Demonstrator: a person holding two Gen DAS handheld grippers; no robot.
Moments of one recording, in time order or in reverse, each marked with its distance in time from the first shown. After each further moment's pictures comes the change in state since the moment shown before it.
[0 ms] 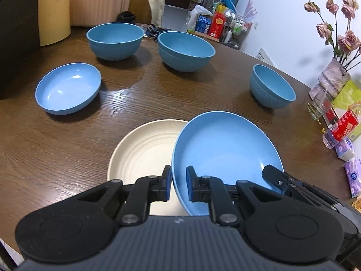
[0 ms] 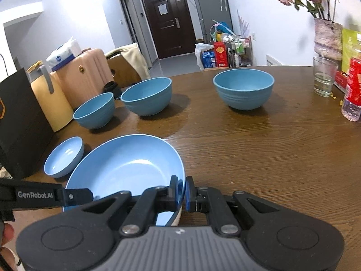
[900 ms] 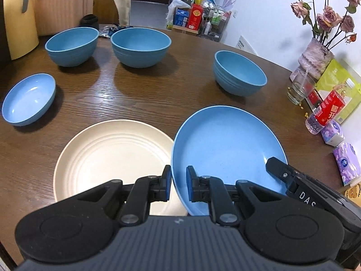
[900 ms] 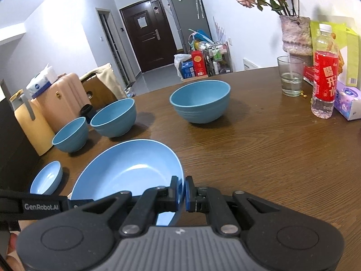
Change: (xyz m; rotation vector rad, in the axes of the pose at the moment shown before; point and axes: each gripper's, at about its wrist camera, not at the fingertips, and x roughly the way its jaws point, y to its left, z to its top) left arm 0.014 -0.076 -0.002 0.092 0.026 -0.042; right arm -0.023 -0.073 0.011 0.099 -0.065 -0.049
